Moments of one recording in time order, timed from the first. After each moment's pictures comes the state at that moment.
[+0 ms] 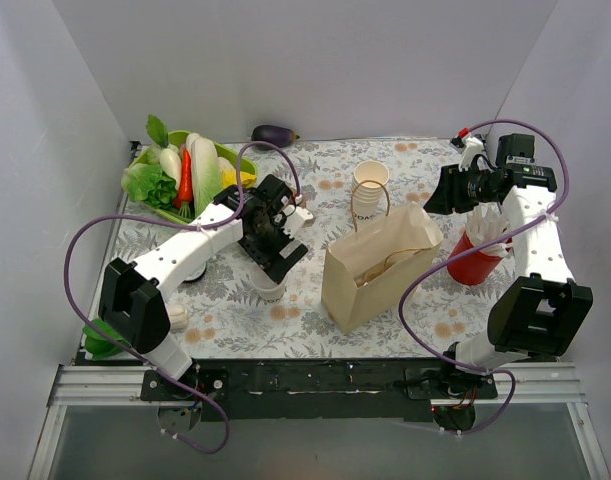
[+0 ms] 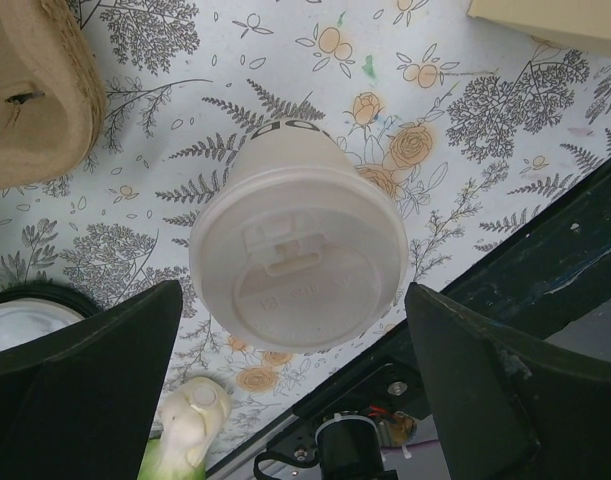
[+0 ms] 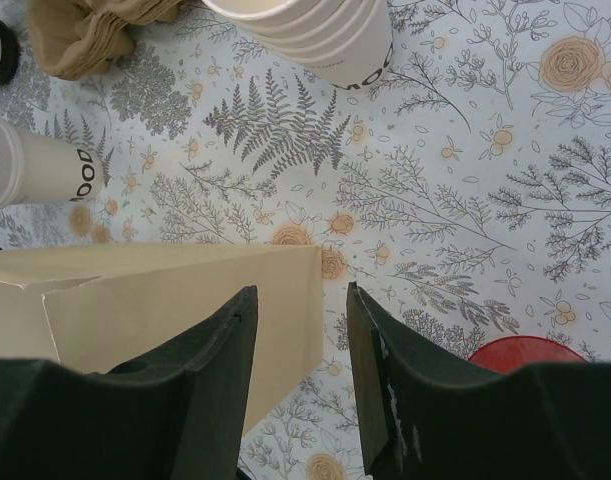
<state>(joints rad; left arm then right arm) -0.66 1.60 1.42 -1.11 0.12 0.20 -0.15 1.49 1.44 -0.95 -0.75 -0.32</state>
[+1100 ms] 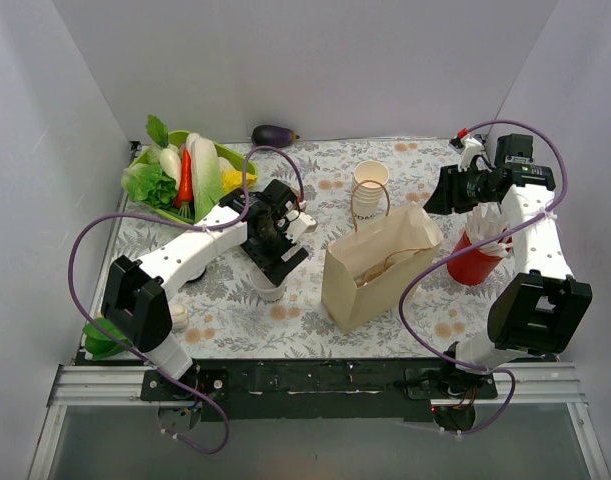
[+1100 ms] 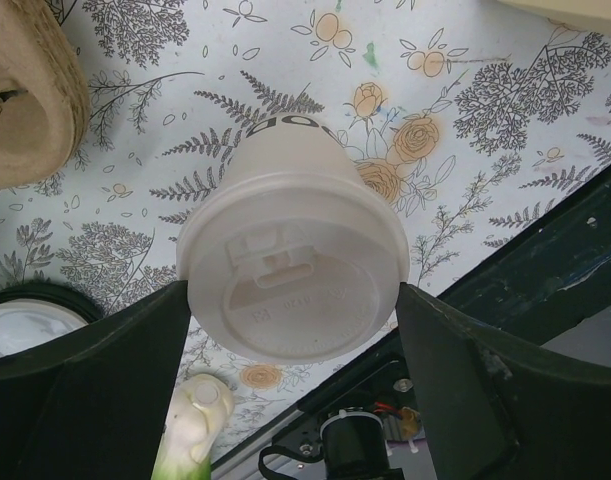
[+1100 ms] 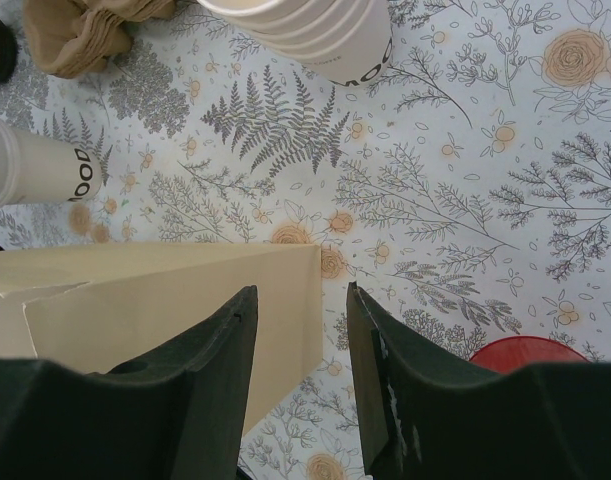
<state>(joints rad) -0.68 1.62 1.41 -1.12 0.10 0.20 -0.15 1.51 1.44 -0.95 -0.75 -0.32</state>
